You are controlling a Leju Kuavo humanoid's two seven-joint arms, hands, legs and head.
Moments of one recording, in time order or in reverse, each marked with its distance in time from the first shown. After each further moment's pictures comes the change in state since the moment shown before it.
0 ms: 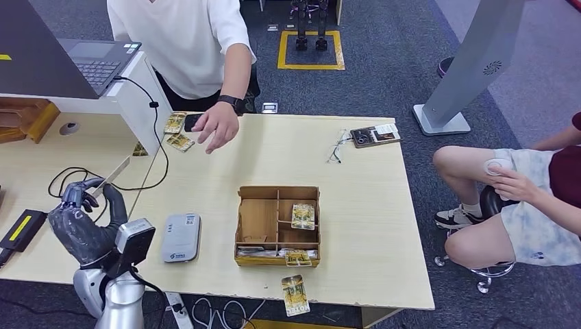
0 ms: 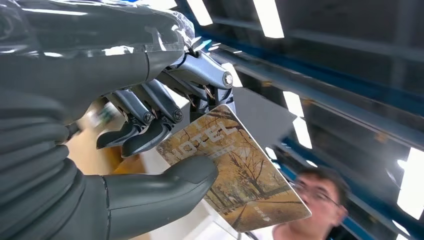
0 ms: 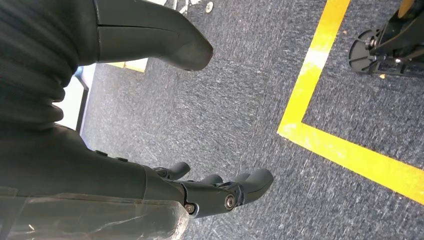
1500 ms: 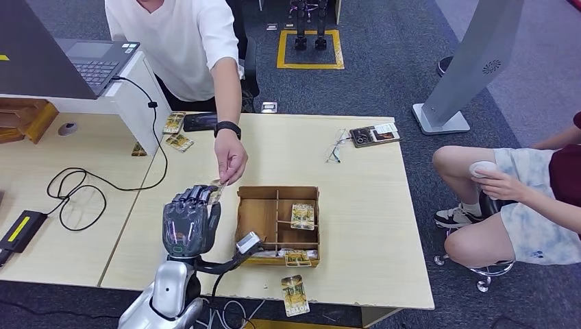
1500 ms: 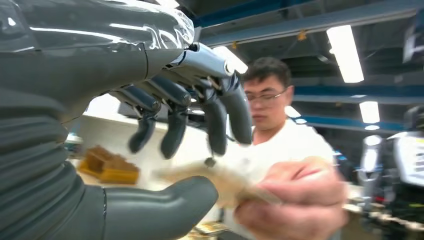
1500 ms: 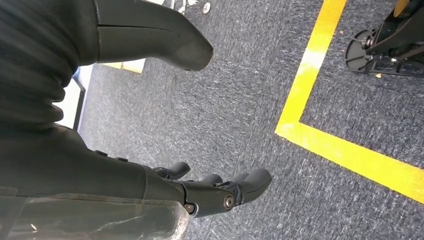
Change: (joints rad) left arm -0.095 0.342 -0.809 0.234 -0.670 0.000 1.047; right arm 0.002 -0.008 0.014 0.010 -0.024 -0.004 -0.012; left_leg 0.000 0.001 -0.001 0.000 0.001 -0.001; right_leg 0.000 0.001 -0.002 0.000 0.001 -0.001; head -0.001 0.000
